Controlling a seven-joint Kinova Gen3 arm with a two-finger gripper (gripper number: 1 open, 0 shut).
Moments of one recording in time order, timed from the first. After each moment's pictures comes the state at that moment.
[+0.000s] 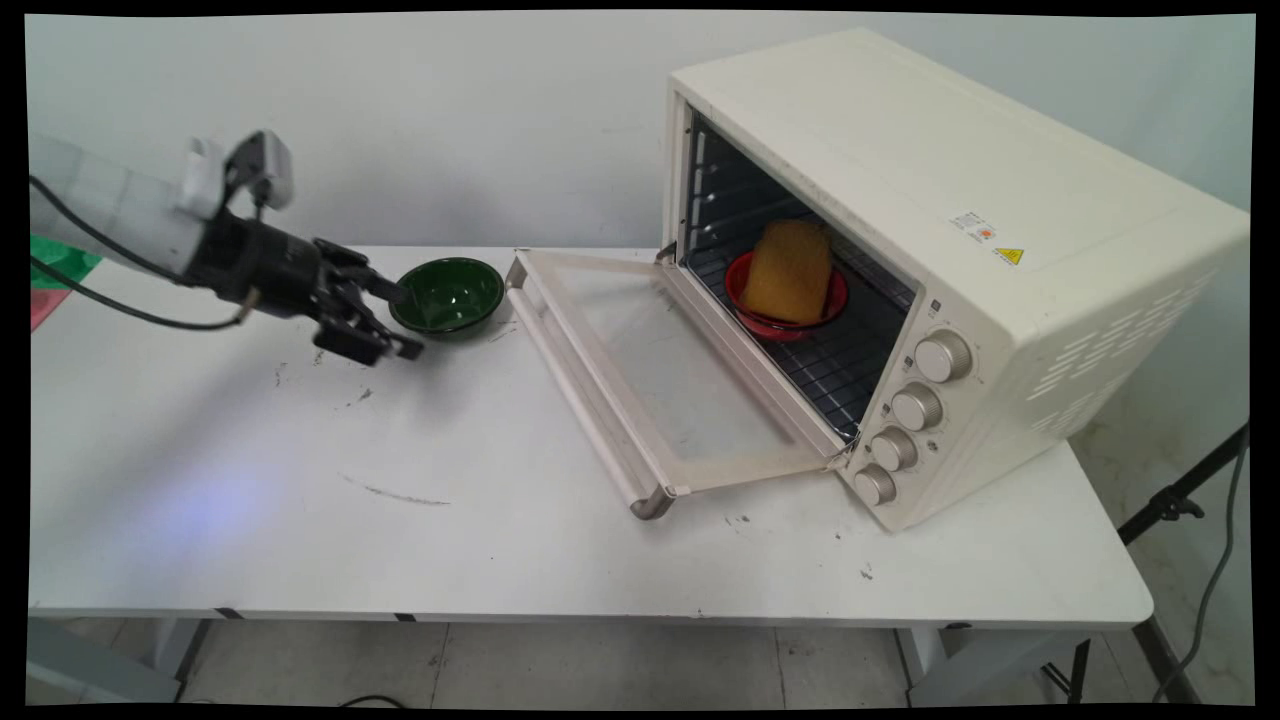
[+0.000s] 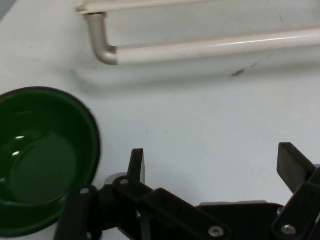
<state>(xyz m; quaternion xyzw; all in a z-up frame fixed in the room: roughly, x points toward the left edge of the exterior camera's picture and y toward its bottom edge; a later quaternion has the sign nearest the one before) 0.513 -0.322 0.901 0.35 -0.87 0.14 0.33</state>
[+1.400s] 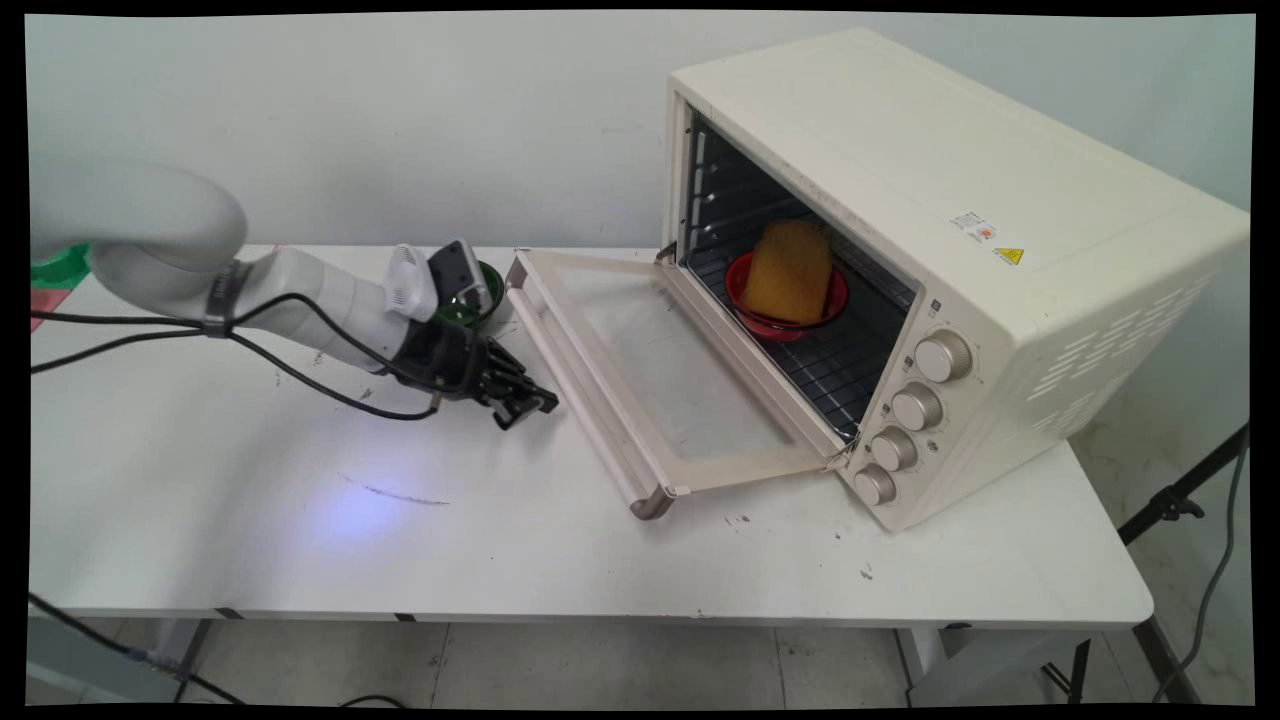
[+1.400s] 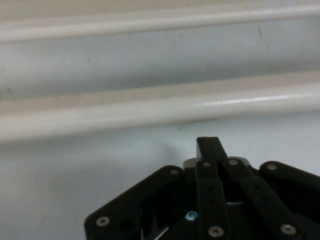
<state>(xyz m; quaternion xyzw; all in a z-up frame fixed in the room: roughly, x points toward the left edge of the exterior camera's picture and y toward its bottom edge) 0.381 -0.359 0.812 0.35 -0.88 0.11 0.31</state>
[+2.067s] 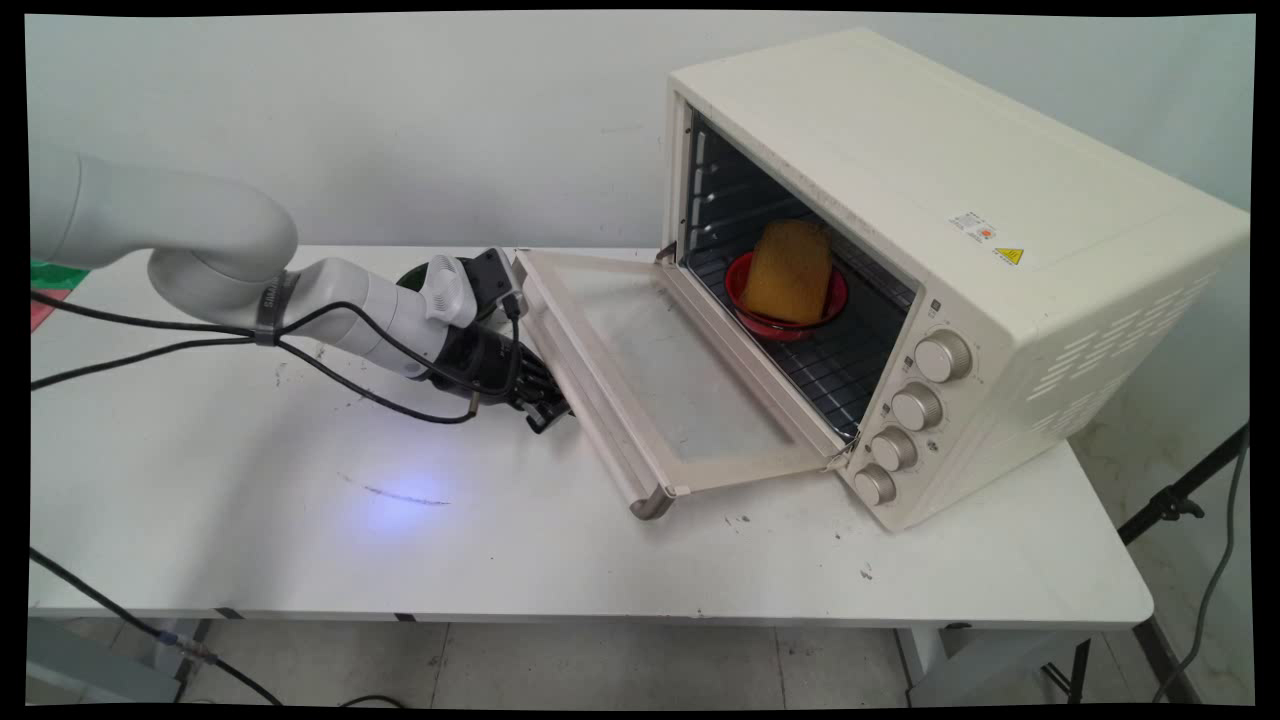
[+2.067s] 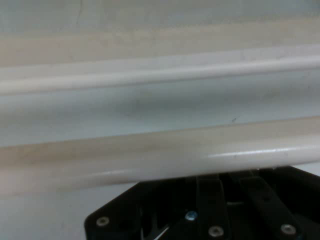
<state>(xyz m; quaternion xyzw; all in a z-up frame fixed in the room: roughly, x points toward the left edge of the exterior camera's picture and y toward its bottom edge) 0.356 -0.374 0.799 0.36 -0.87 0.11 0.32</state>
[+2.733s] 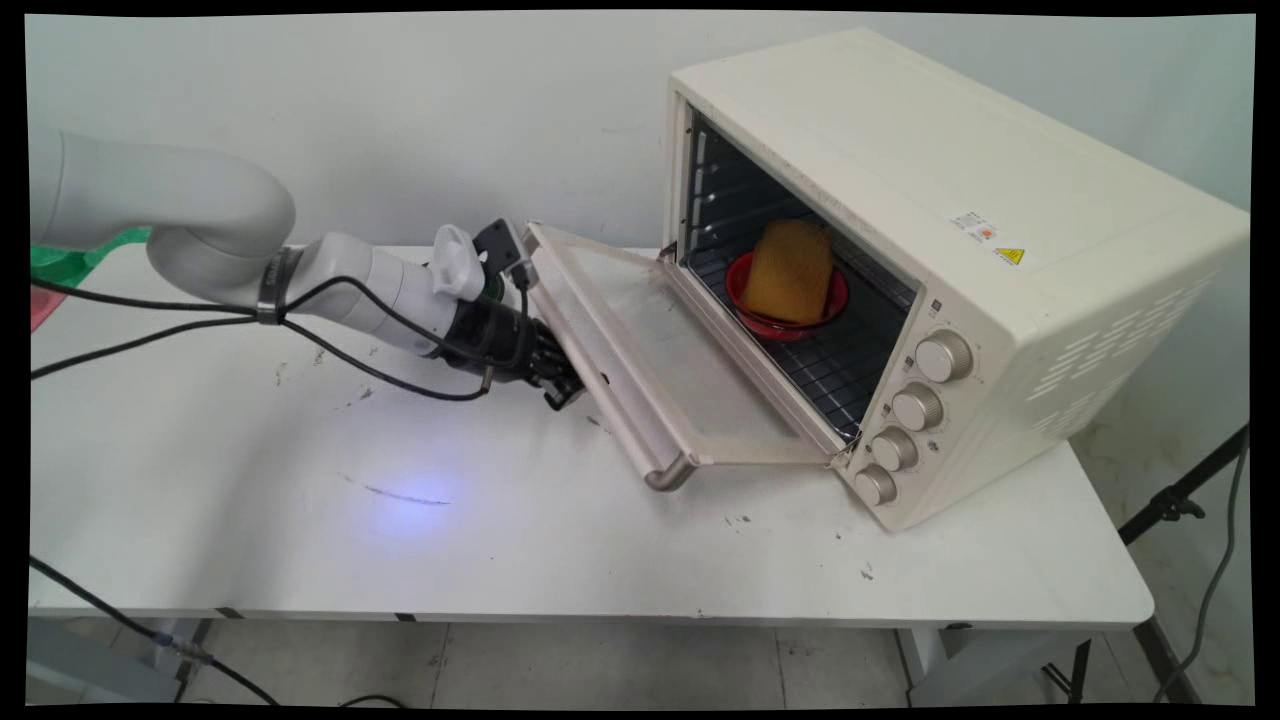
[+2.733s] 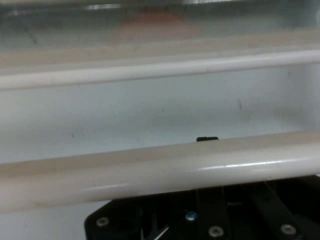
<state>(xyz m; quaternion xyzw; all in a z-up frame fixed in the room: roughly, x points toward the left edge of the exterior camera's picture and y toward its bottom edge) 0.346 -0.381 0.824 0.35 -0.86 0.12 0.35</state>
